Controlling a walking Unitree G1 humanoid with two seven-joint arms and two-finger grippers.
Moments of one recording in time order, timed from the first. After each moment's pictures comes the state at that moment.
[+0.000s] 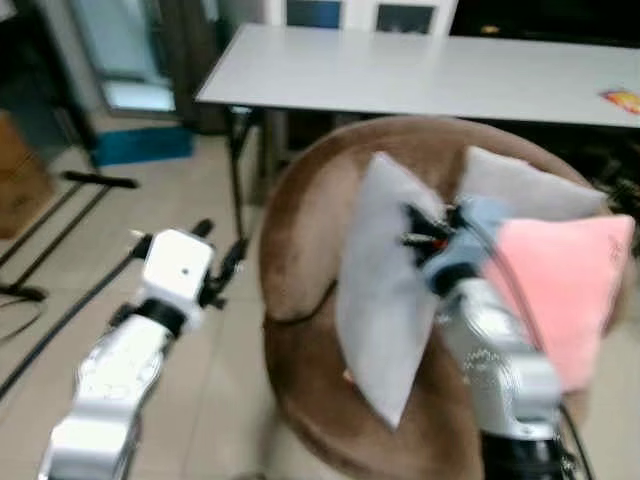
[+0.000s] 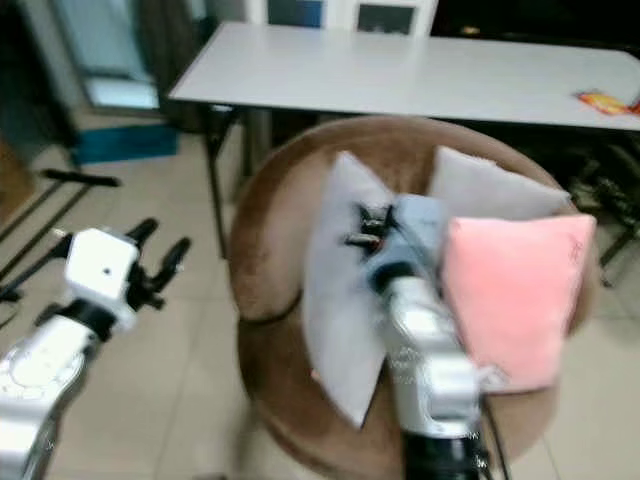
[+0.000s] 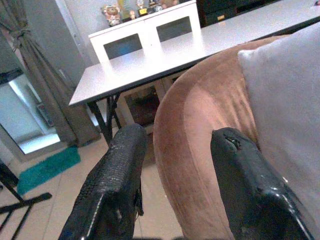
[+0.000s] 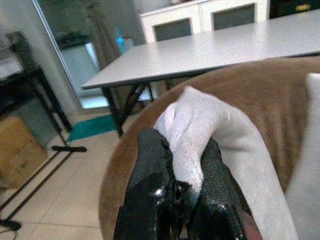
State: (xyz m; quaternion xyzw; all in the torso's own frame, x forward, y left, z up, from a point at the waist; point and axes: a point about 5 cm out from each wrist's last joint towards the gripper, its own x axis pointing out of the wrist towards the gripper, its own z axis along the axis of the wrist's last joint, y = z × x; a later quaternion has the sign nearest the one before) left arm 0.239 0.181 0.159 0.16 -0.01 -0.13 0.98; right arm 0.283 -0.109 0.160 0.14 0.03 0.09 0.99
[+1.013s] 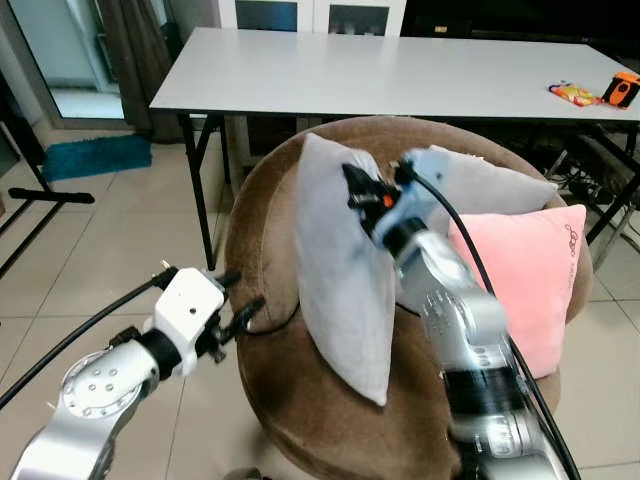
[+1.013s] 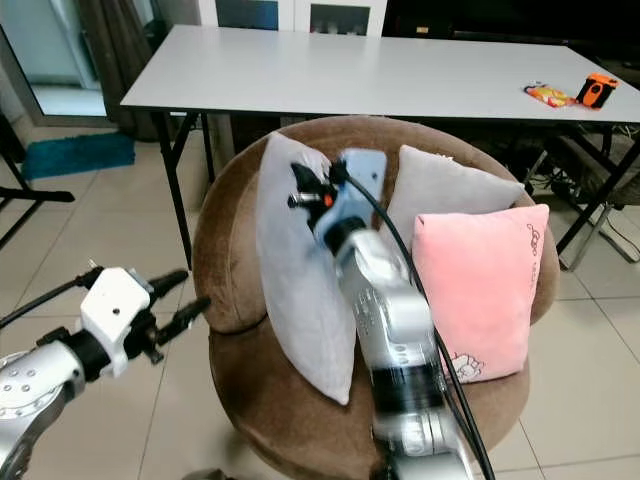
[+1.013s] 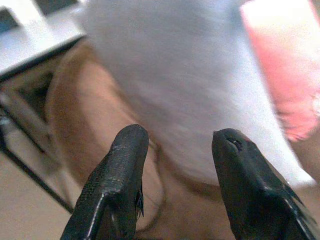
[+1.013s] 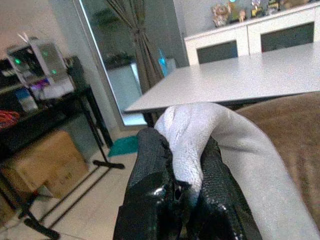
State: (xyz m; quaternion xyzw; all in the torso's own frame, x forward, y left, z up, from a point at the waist) left arm 0.213 0.178 0.137 0.17 0.10 -0.32 0.93; right arm 0.340 -0.074 0.178 0.17 0.00 0.21 0.96
